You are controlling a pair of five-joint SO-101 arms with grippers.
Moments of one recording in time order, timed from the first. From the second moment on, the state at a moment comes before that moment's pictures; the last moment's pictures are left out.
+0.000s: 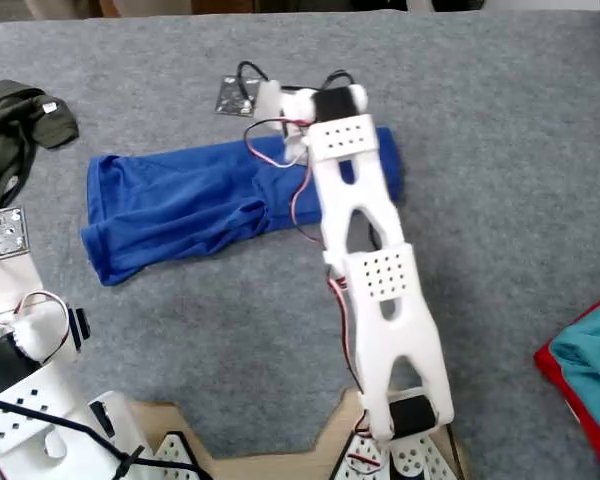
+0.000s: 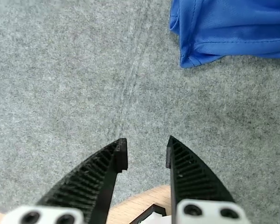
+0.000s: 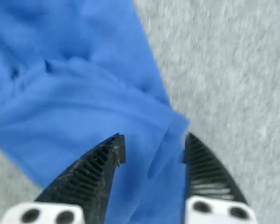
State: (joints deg) left arm -38.0 -66.3 49.2 89.2 -26.4; right arm -16.4 64.8 -78.7 89.2 54.9
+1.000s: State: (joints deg) left arm -26.3 10.5 -15.5 100.0 -7.4; right arm 17.6 33.5 -48.0 101.2 33.8
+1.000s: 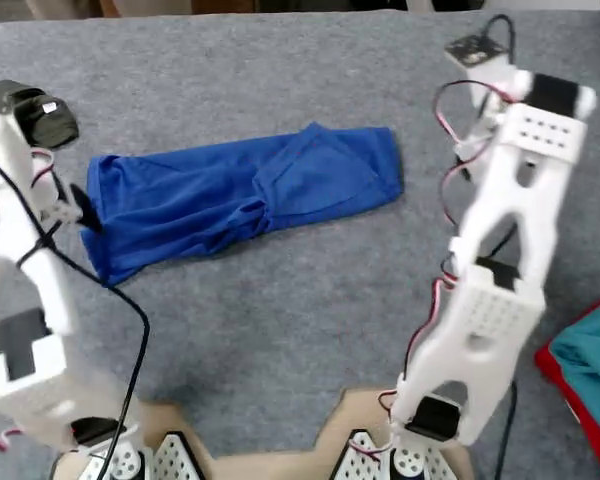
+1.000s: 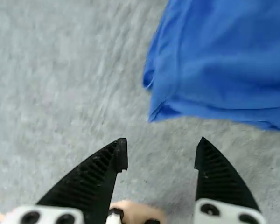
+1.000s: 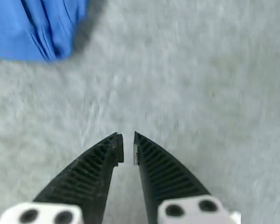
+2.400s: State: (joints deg) left arm -25.3 66.8 -65.7 100.4 -17.7; right arm 12.8 21.2 -36.5 101.2 34.2
